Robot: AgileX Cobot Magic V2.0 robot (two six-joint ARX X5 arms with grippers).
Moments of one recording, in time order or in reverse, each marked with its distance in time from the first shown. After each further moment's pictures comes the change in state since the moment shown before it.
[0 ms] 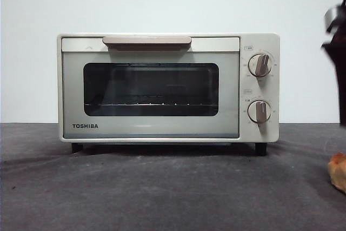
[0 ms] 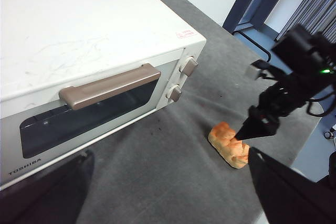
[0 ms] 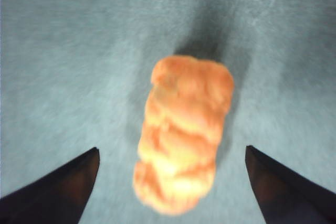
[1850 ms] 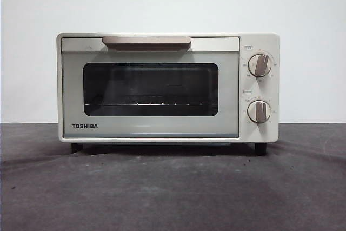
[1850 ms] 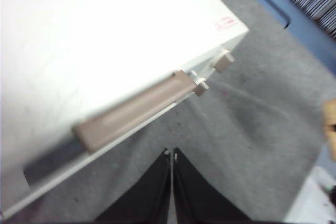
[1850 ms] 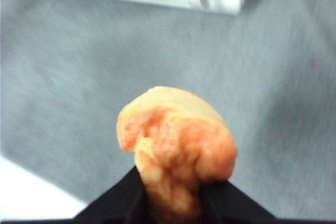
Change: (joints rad) left arm -0.062 0.466 0.267 -0.017 -0.068 0.050; right arm 0.039 -0.547 0.019 -0.076 -0.092 -0.038
